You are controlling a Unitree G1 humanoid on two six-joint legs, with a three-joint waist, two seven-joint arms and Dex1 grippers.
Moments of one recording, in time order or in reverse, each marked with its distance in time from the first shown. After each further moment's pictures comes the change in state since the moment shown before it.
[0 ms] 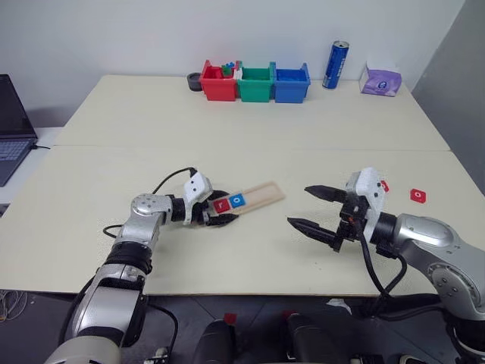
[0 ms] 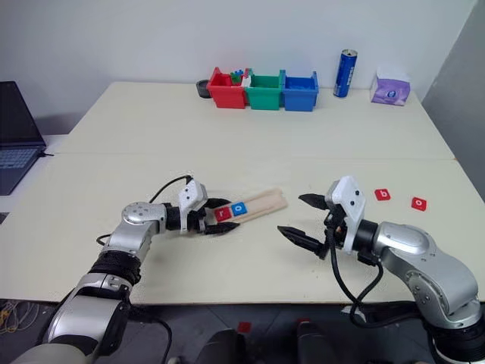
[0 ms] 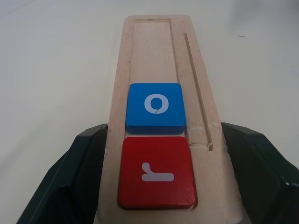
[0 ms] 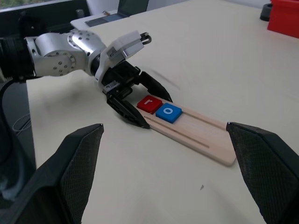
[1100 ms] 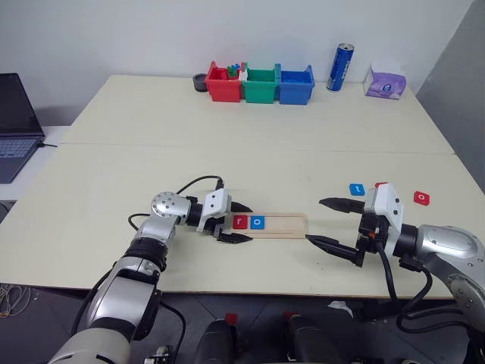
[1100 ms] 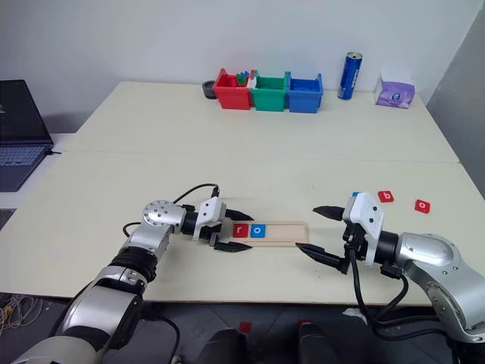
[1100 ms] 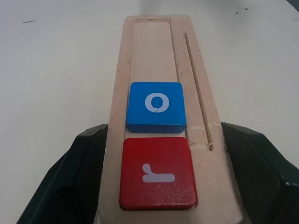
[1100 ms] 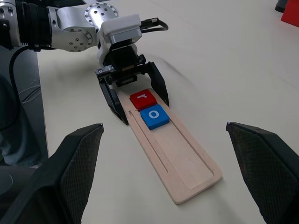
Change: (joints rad) left arm -0.104 -0.071 -0.075 0.202 0.054 -0.294 -0.168; right arm 0.082 -0.071 -0.064 0.027 -0.054 -0.116 0.142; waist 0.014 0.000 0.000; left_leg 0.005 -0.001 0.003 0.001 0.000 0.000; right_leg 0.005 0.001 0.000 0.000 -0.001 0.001
